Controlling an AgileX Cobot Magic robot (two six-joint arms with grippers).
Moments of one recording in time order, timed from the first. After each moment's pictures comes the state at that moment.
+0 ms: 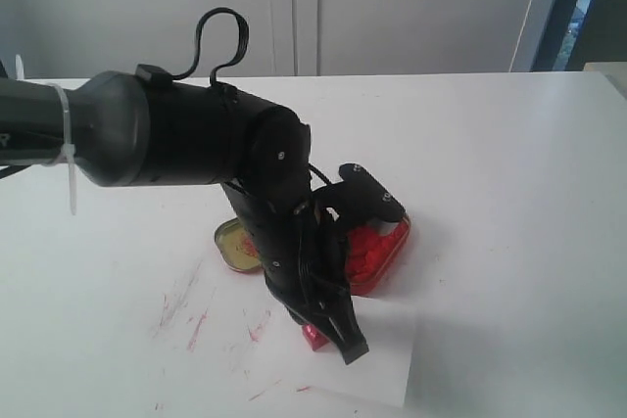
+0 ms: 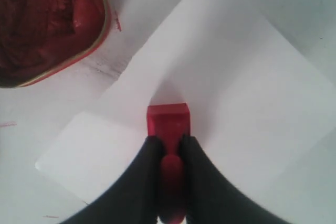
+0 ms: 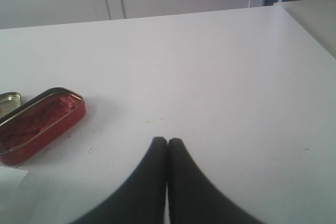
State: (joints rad) left arm -0.92 1.88 -1.32 -0.18 0.82 0.35; right arm 0.05 0.01 -0.01 0.06 0.35 0.08
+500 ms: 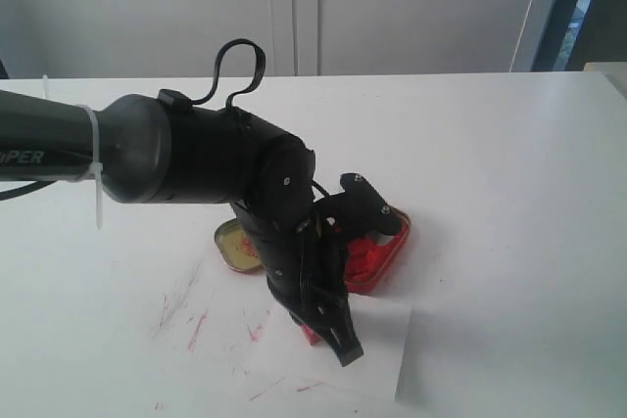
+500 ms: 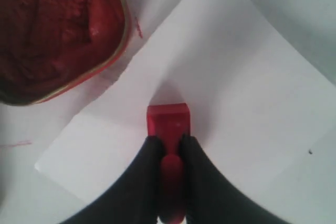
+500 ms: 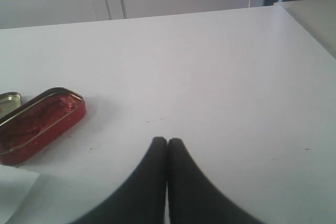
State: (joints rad) left arm -0.92 1.93 -1.30 -0.12 0.73 0.34; right arm 0.05 0.01 -0.01 0.06 0.35 0.09
